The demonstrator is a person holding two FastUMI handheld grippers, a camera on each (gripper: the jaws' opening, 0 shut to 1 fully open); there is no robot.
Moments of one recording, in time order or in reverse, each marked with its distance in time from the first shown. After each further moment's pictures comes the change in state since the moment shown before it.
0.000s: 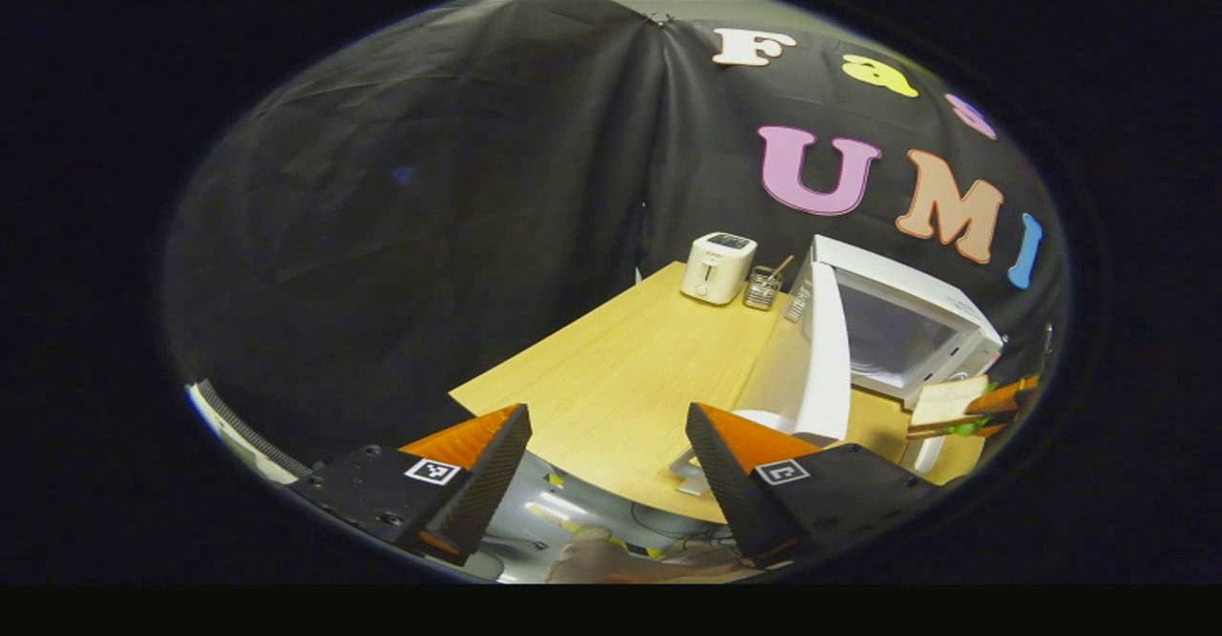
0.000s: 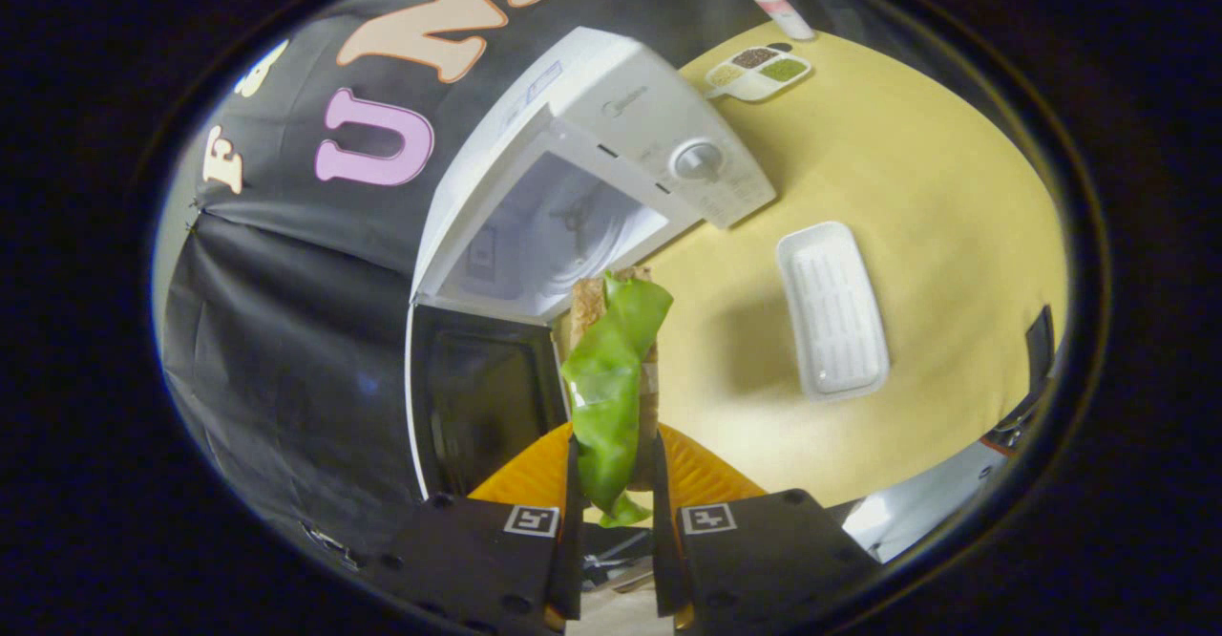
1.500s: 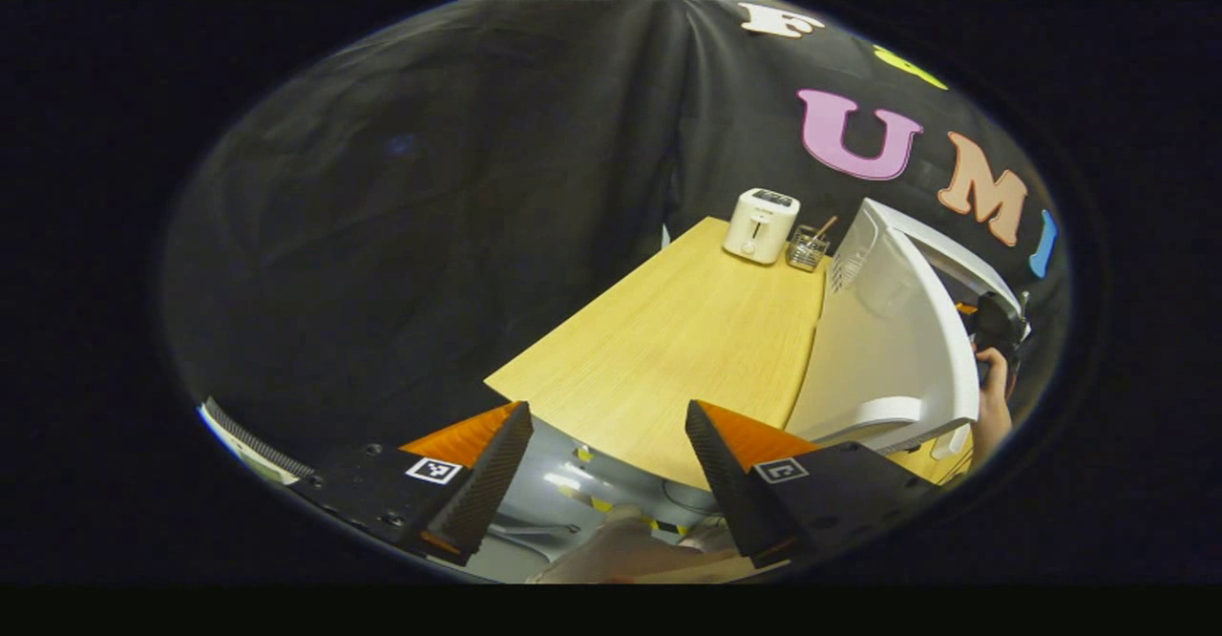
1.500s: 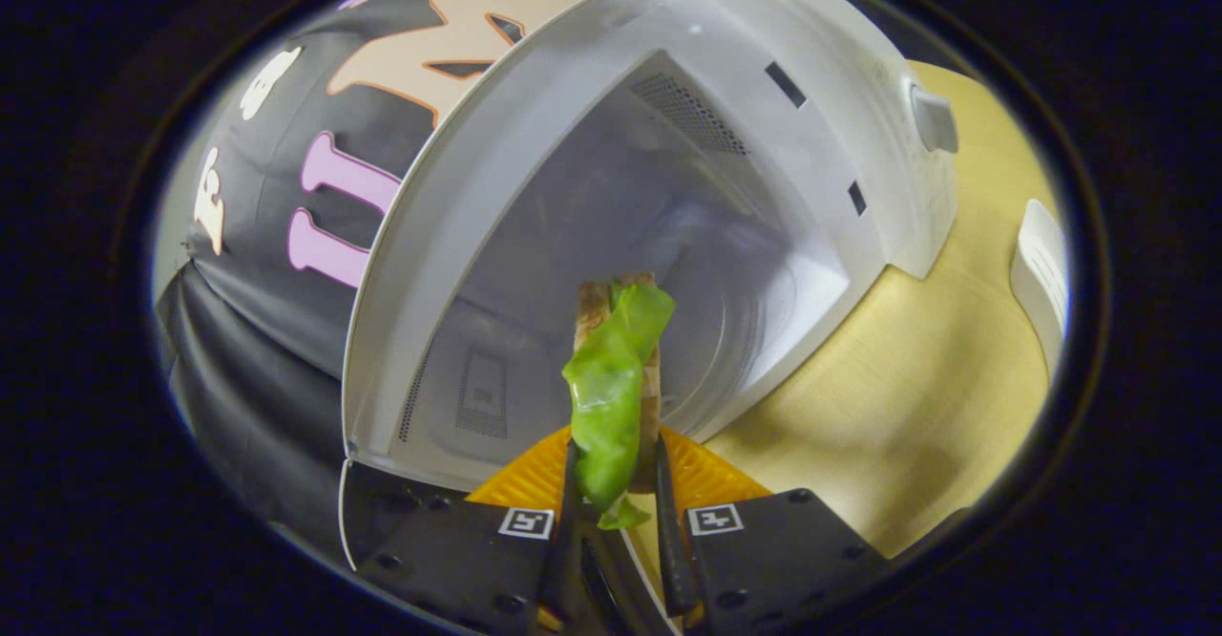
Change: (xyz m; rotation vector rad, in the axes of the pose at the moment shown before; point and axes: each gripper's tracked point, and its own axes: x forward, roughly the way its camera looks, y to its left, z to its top) left arm 0.039 0.074 -0.022 0.000 0.173 0.054; right arm 0.214 0.071 0.101 0.079 -0.503 0.012
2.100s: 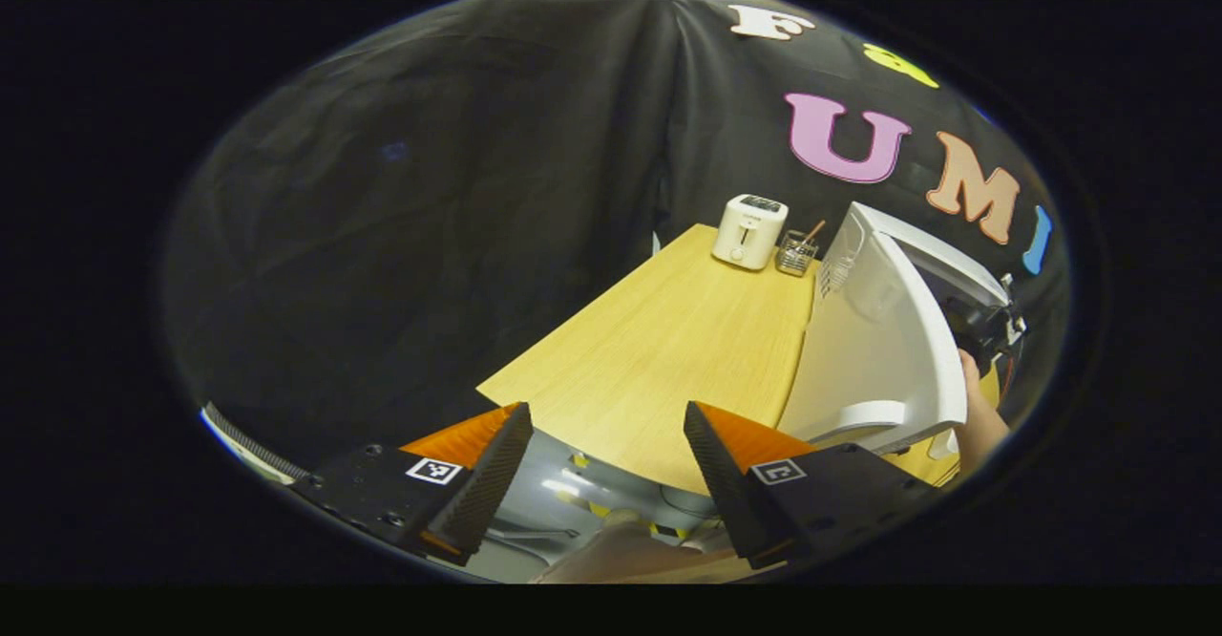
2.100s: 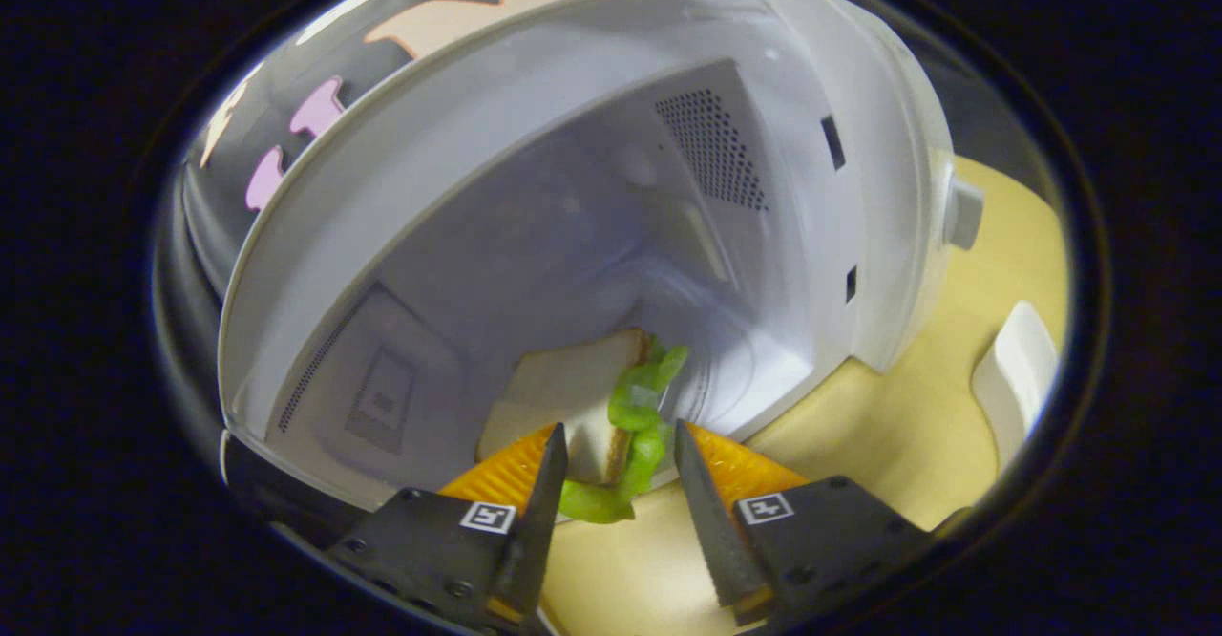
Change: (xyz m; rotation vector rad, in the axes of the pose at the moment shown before) left arm -0.002 -0.012 0.004 0.022 -0.022 -0.030; right arm 0.018 -0.039 0.035 -0.315 -0.167 -0.216
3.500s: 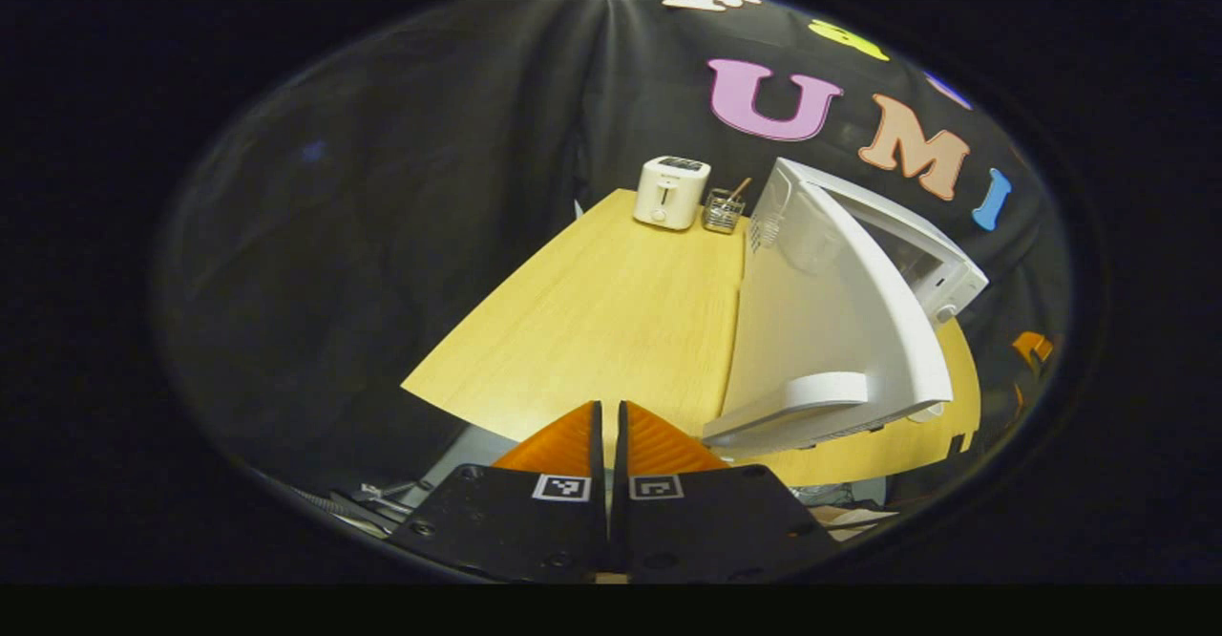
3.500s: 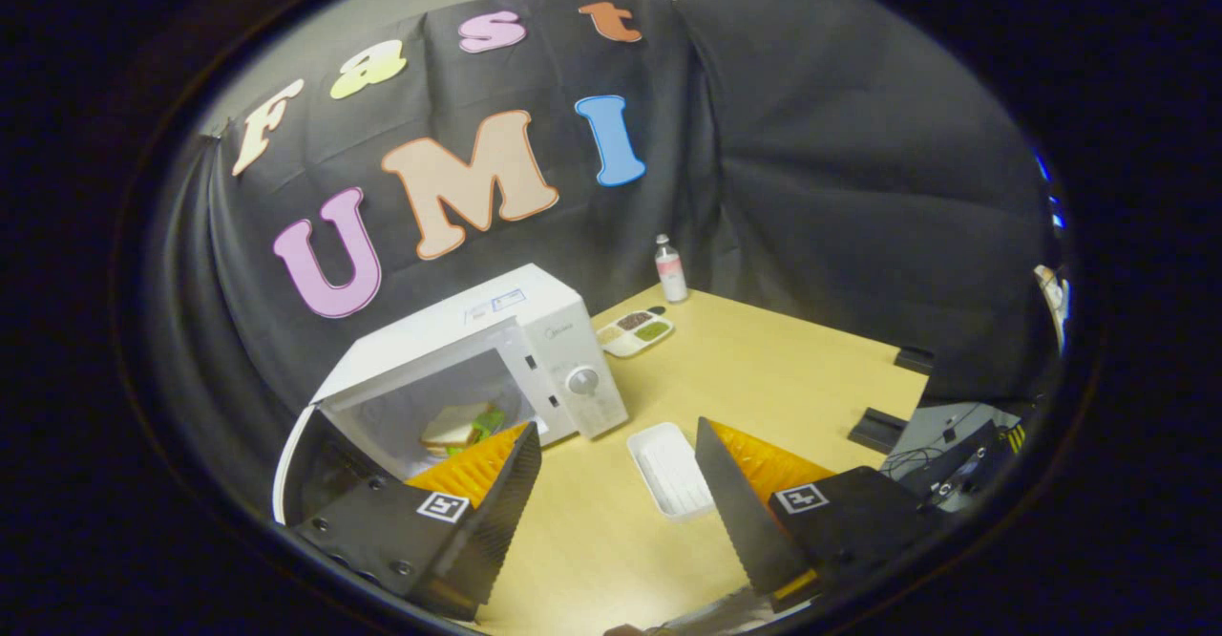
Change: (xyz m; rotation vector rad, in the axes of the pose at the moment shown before) left arm 0.013 -0.060 -0.026 0.124 0.118 -0.226; right arm -0.313 -0.164 0.075 -0.050 -0.286 -0.214
